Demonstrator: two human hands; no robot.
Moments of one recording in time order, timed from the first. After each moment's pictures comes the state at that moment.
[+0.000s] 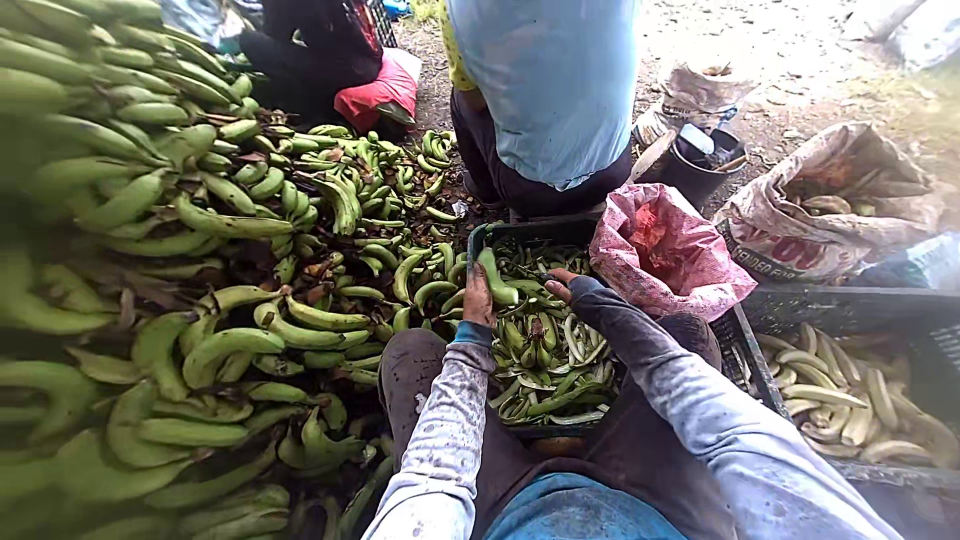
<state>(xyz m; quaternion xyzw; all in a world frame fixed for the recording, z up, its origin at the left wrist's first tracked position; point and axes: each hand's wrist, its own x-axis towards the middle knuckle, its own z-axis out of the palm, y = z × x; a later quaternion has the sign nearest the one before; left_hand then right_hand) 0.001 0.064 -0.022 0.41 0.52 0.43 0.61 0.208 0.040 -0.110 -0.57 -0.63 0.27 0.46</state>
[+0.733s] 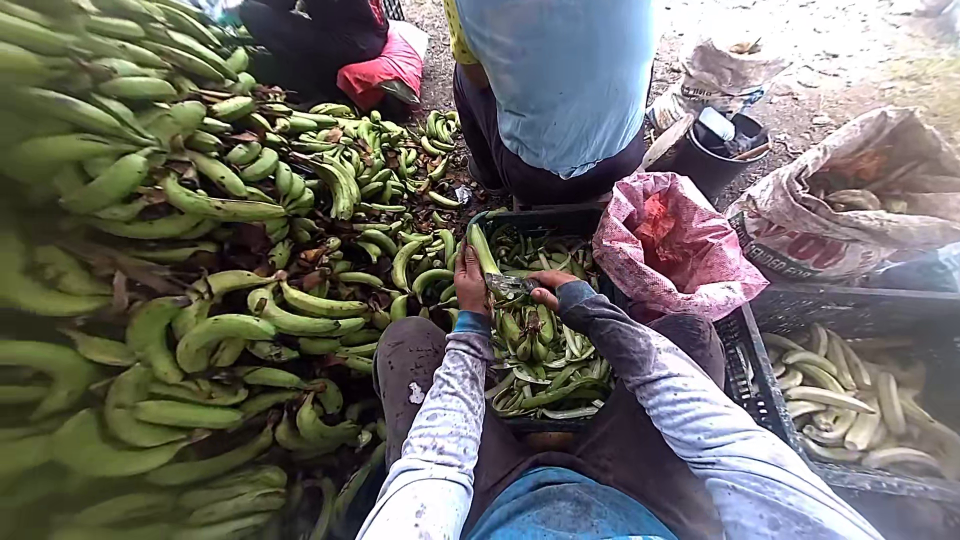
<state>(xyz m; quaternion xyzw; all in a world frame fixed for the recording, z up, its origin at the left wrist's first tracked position) 0.018 0.079 -0.029 0.43 0.44 0.60 0.51 0.191 0.025 -0.089 -0.56 -0.71 0.21 0.37</state>
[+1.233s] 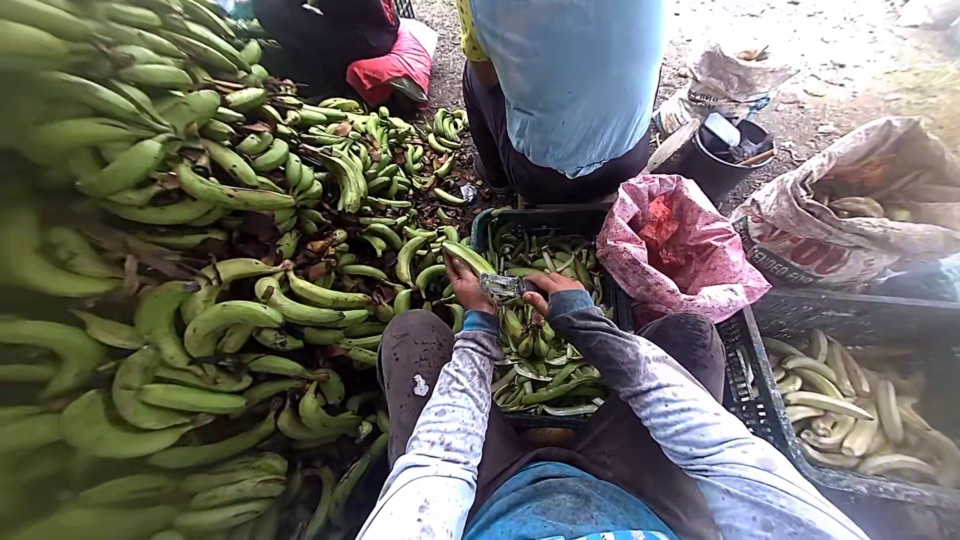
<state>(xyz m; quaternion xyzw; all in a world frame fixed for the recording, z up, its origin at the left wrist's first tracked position) 0.018 0.073 -0.038 0.32 0.47 0.67 0.48 0.160 -0.010 -0.036 -0.65 -0.69 0.18 0.28</state>
